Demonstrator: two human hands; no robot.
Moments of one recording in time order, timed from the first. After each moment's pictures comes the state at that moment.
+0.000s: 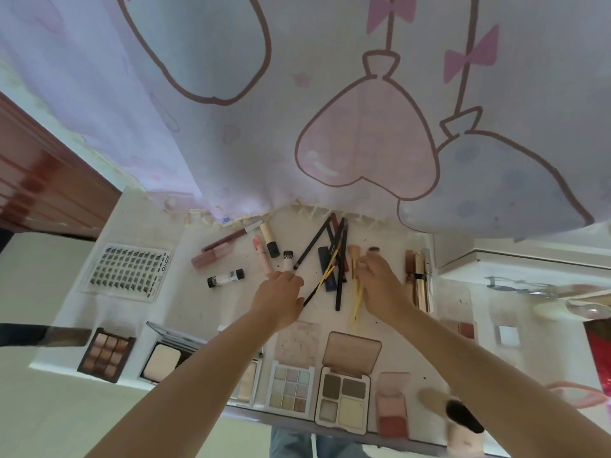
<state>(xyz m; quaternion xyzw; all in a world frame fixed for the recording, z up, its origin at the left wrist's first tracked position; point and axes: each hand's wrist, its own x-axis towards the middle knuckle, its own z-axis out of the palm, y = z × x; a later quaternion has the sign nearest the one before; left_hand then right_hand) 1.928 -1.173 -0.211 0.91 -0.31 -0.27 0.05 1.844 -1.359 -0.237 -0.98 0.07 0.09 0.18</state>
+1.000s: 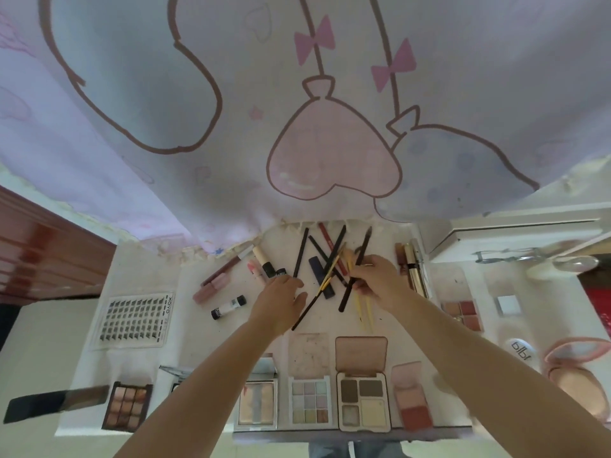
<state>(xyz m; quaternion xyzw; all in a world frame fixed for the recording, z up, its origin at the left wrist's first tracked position) 1.940 -1.177 -0.190 0.90 -0.35 -0.24 0.12 1.859 -1.345 -0.192 -0.53 0.47 0.03 0.71</state>
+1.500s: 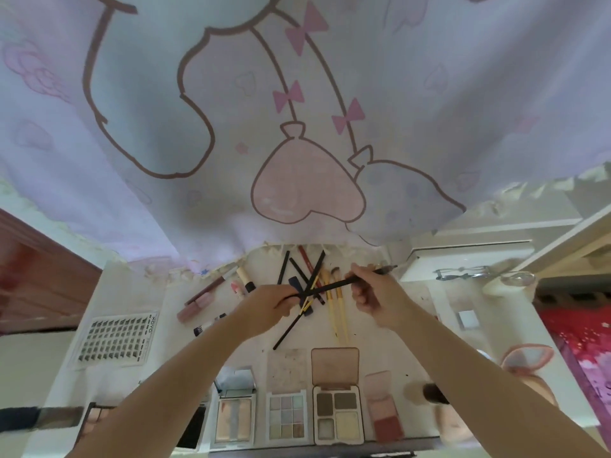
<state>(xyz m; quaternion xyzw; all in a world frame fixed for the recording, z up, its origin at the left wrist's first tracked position) 1.937 -1.187 -0.133 0.83 -0.43 -0.30 0.17 1.813 -1.359 -0.134 -0.43 0.37 -0.02 0.83</state>
